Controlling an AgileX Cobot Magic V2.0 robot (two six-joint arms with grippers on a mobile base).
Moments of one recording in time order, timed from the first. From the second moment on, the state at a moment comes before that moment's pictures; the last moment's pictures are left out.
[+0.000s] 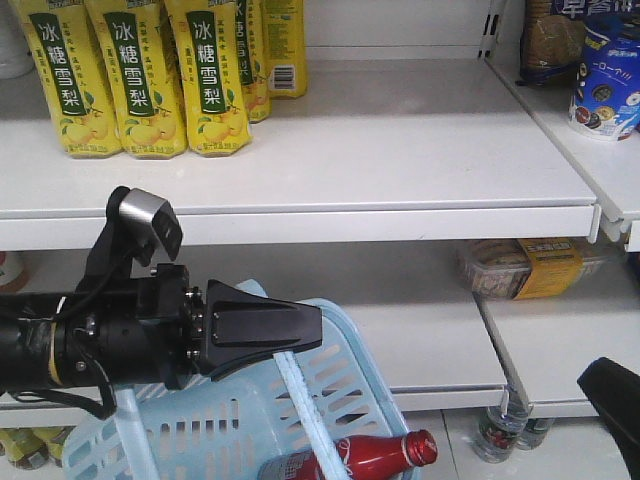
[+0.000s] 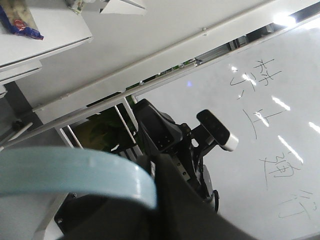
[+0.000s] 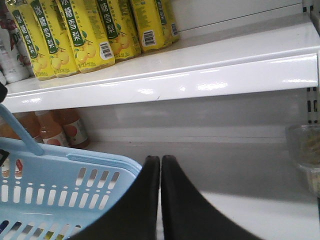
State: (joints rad) left arm -0.38 1.34 -0.70 1.29 -1.14 -2.17; right arm 0.48 0.26 -0.16 -1.74 -0.01 2.00
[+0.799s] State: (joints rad) left arm -0.38 1.34 -0.70 1.28 -1.14 -2.06; right arm 0.48 0.26 -0.16 -1.74 0.00 2.00
